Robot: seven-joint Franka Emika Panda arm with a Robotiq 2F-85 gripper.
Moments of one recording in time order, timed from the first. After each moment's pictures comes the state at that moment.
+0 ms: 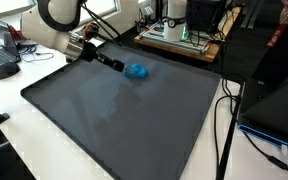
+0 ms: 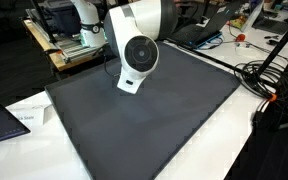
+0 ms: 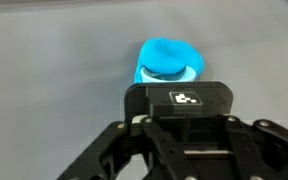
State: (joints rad) arm -0.20 0.85 -0.06 -1.36 0.26 1.43 -0.05
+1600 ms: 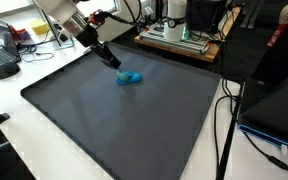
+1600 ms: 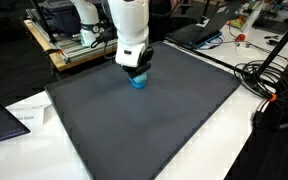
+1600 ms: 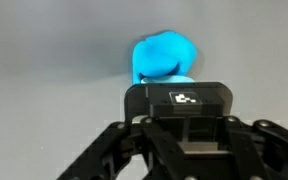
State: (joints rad) arm -0.19 0.51 -0.04 -1.77 0.28 1.89 -0.17
